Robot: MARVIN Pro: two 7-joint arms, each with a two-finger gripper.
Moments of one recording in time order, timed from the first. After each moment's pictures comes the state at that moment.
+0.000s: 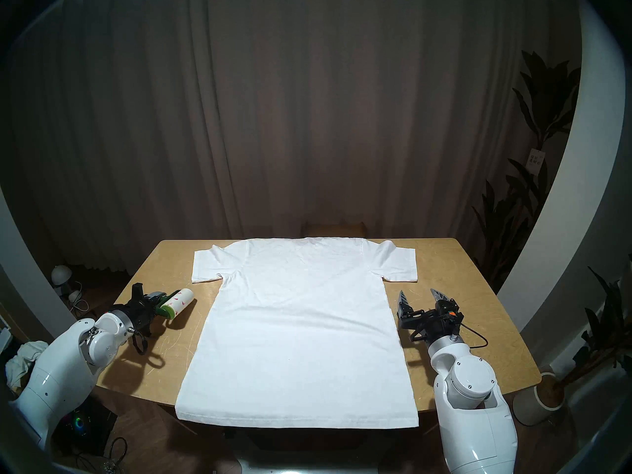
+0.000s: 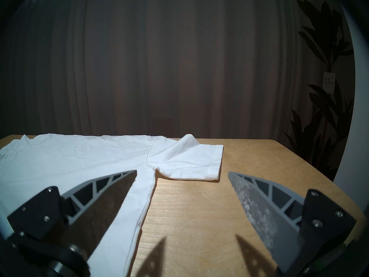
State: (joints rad) left arm 1.66 -0.75 -1.43 -1.38 -2.35 0.19 0.11; right arm -1.90 -1.41 1.76 -1.75 0.19 -0.03 0.16
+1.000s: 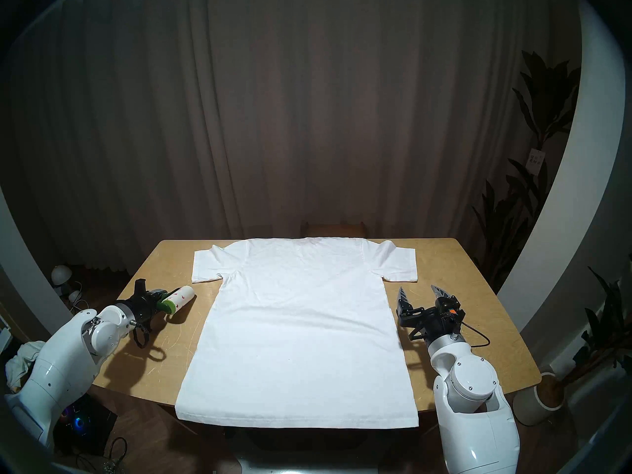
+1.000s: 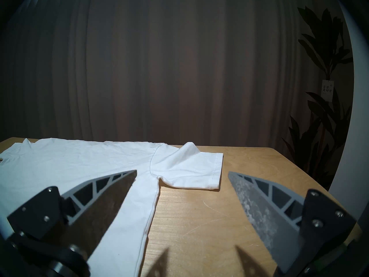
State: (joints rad) left arm 1.59 -0.76 -1.42 -1.35 -2.35 0.18 0.21; right arm -1.95 -1.42 1.75 -1.83 0.17 0.00 0.14
